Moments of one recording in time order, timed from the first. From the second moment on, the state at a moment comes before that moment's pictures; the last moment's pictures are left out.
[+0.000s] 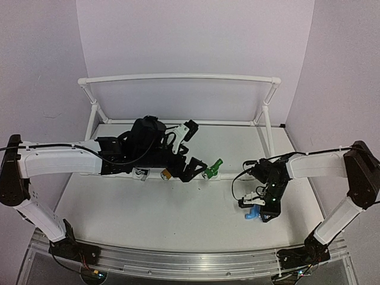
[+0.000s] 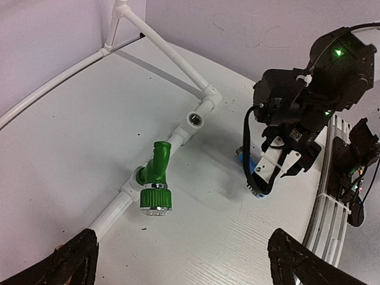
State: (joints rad) left arm -1.05 1.53 1.18 -0.10 0.03 -0.13; right arm 0.60 1.58 0.82 -0.89 -0.01 -0.73
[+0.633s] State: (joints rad) left arm -0.91 1.64 1.43 -0.33 0.46 -0.31; right arm 0.76 1.25 1.22 -1.13 0.14 -1.12
